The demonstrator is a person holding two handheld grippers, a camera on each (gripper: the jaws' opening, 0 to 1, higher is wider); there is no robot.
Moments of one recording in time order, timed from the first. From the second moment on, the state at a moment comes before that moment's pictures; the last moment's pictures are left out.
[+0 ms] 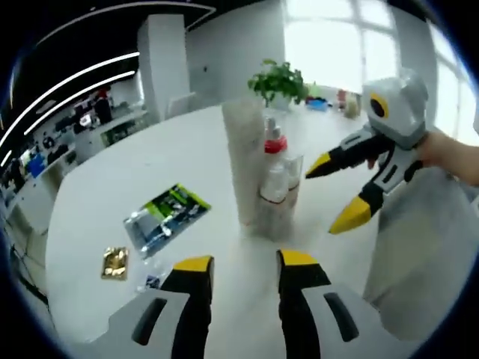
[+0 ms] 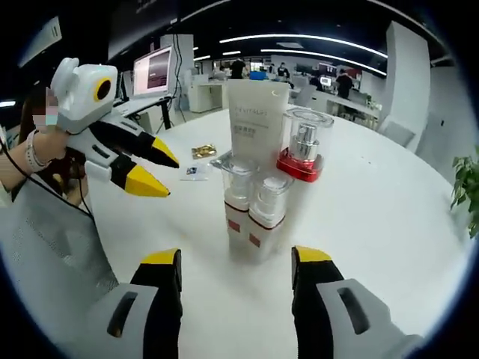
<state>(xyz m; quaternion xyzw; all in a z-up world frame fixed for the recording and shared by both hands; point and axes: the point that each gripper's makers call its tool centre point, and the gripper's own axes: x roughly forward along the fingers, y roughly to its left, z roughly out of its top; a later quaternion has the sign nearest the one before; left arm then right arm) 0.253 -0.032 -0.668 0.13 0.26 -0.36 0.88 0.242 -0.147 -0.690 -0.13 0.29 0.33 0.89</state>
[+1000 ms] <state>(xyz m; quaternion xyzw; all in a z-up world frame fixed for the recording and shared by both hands) 0.221 0.011 -0.637 0.13 0.27 -0.34 0.89 0.218 -0.127 -0.626 -0.15 0.24 0.35 0.90</state>
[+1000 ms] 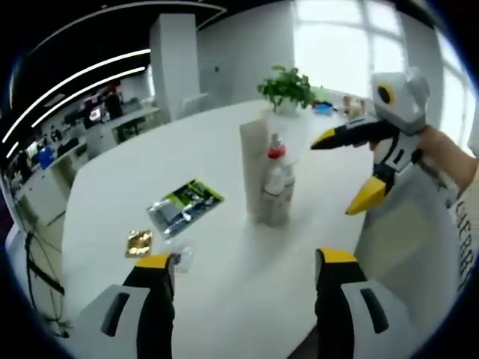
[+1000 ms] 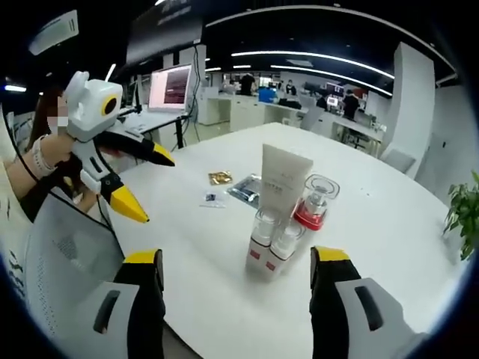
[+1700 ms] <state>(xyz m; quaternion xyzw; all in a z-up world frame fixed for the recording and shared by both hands) 0.207 0.025 -0.623 0.12 0.26 -0.32 0.90 0.213 -0.120 -0.618 -0.16 0.23 0.35 0.89</state>
